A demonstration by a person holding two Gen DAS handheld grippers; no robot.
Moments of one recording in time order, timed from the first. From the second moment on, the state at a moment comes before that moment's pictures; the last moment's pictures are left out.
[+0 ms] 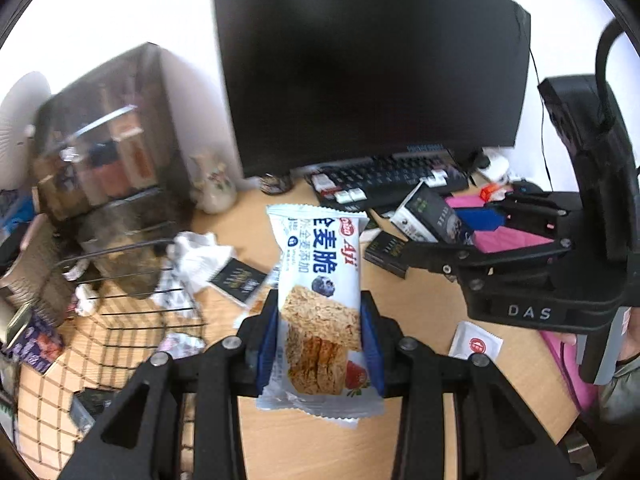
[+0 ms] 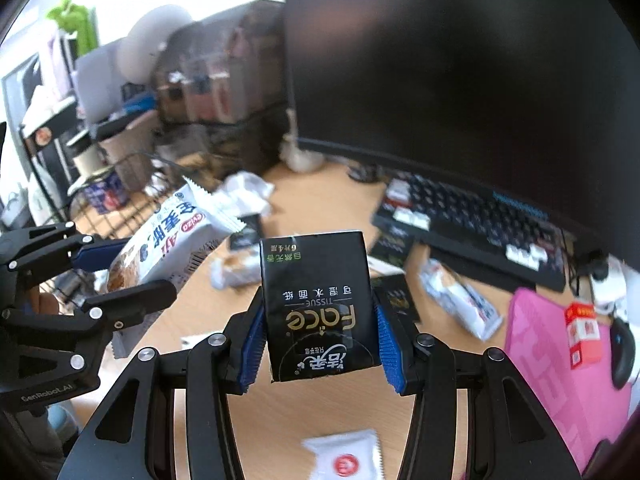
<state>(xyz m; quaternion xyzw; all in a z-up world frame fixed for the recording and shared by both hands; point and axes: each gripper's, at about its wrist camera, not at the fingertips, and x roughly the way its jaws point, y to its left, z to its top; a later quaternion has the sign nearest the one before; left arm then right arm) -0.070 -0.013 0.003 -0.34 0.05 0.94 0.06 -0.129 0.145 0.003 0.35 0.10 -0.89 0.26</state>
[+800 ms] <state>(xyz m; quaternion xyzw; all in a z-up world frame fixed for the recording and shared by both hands) 0.016 -0.195 0.012 -0.34 -0.04 0.93 -0.13 -0.064 -0.074 0.015 0.32 0.16 -0.82 0.44</state>
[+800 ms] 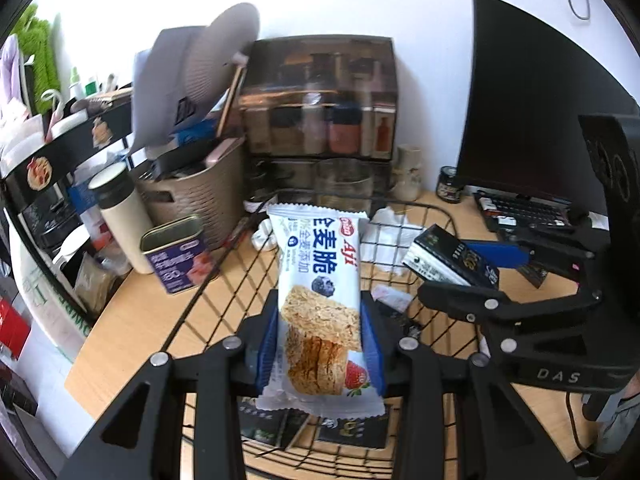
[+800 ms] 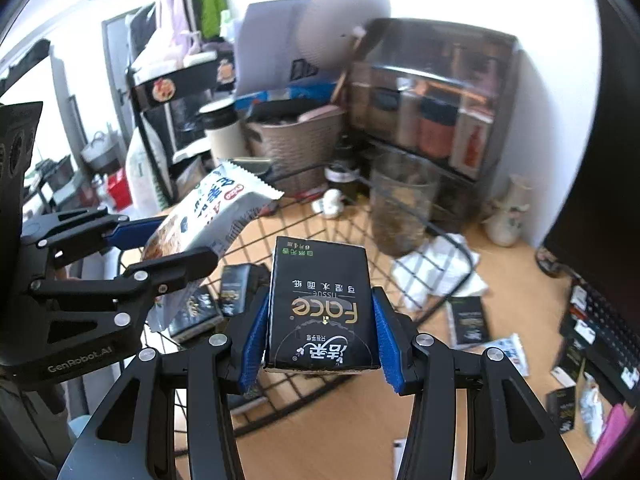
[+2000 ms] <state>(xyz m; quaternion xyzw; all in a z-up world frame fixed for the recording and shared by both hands) -0.022 -0.080 0.020 -0.33 0.00 0.94 -0.04 -0.114 0.085 0.017 0.33 0.12 -0.89 0.31</state>
